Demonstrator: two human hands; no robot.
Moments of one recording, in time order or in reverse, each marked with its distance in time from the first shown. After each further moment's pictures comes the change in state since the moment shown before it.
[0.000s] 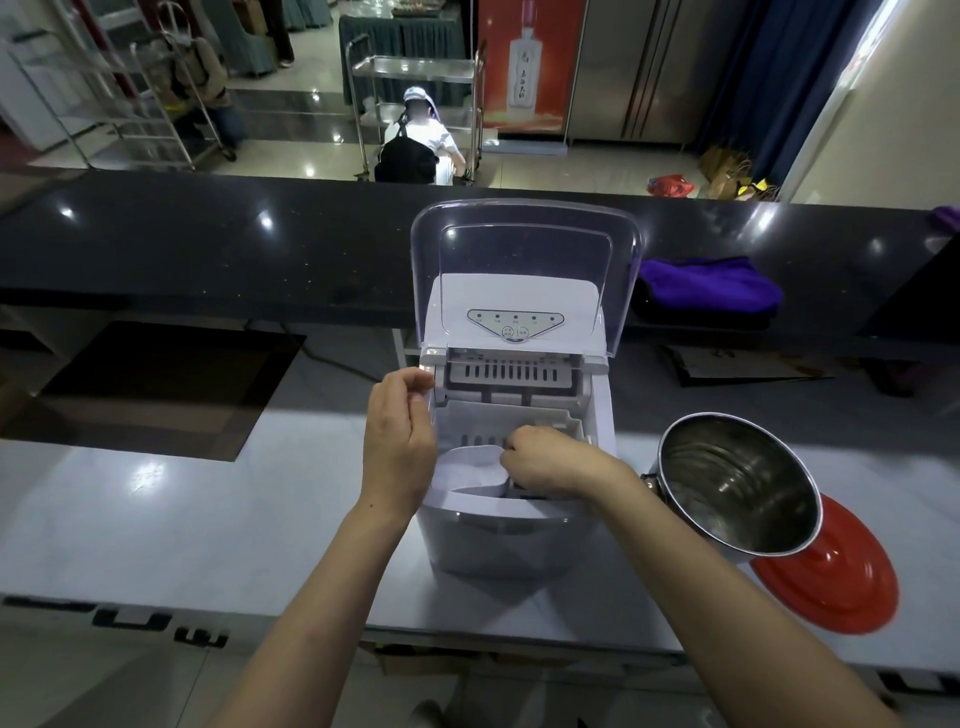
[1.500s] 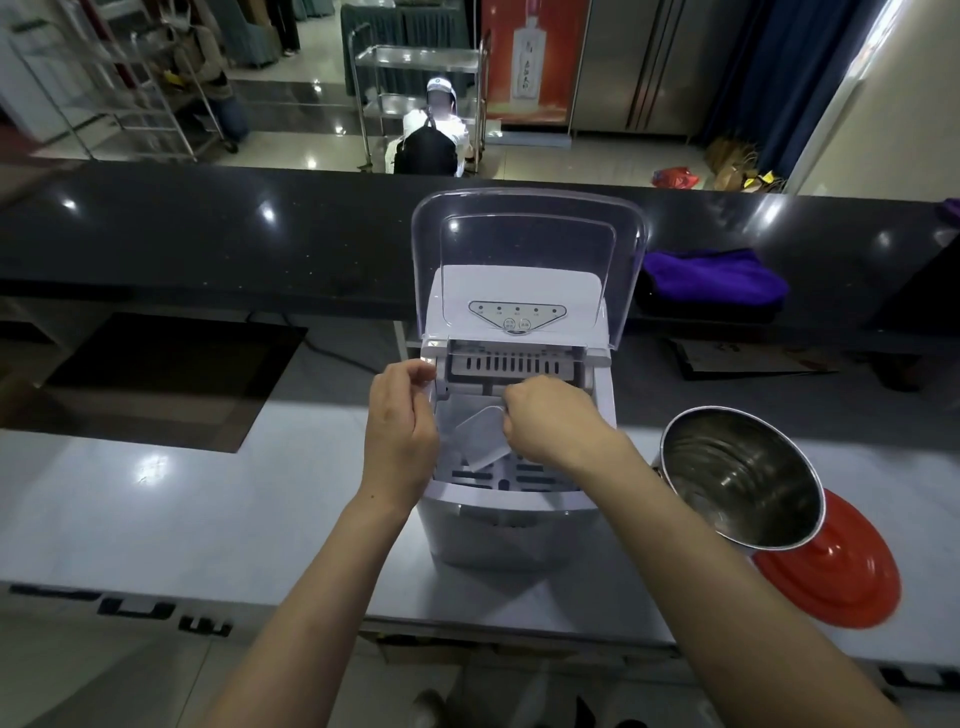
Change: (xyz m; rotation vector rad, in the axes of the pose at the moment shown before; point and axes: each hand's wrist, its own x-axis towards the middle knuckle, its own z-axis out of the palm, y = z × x) left_hand 0.001 -0.002 0.001 0.053 0.001 0.030; right_hand 0.004 -0.010 -0.017 -0.362 0.414 -0.114
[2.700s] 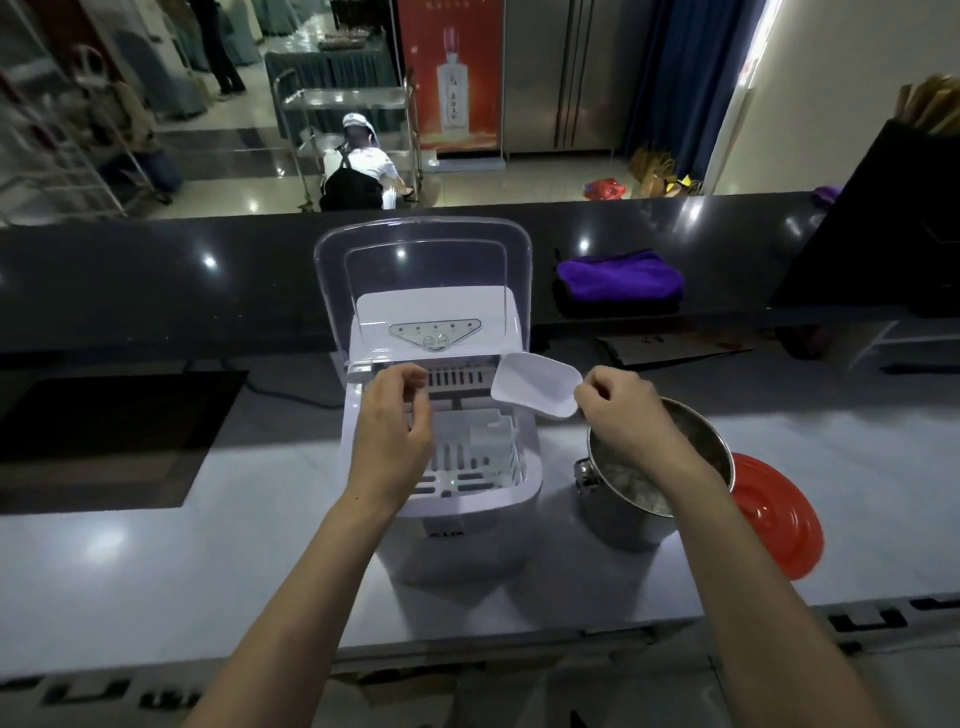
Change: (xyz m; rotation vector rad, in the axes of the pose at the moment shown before) left_hand -0.001 0.067 0.023 0.011 -0.173 0.085; right_hand -0.097 0.111 -0.029 0.798 0.285 0.447
